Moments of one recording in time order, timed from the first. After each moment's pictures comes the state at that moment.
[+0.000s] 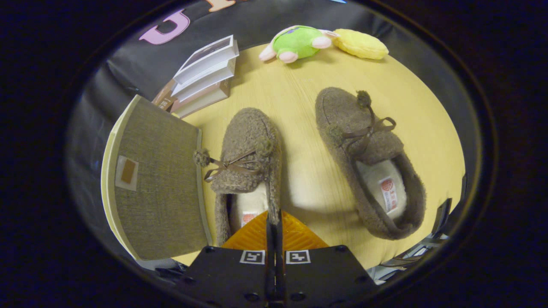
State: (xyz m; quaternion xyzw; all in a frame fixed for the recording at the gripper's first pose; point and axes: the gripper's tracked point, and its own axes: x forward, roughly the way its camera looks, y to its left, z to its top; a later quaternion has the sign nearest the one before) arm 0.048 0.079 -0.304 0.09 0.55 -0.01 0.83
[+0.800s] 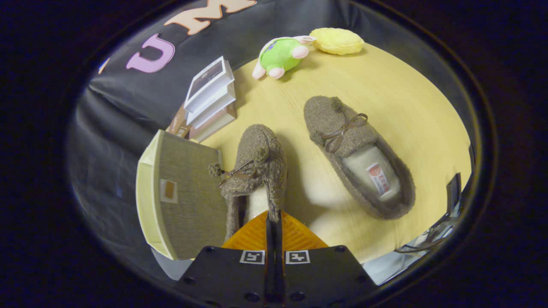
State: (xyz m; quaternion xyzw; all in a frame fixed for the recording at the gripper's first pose) arm 0.038 0.085 -0.248 0.22 0.51 0.00 0.83
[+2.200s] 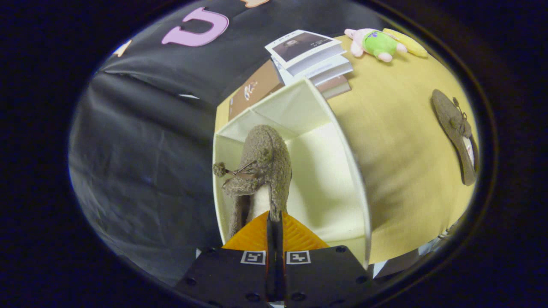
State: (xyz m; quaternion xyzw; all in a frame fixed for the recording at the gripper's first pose) arm 0.058 0.336 -0.234 0.23 0.55 0.09 0.80
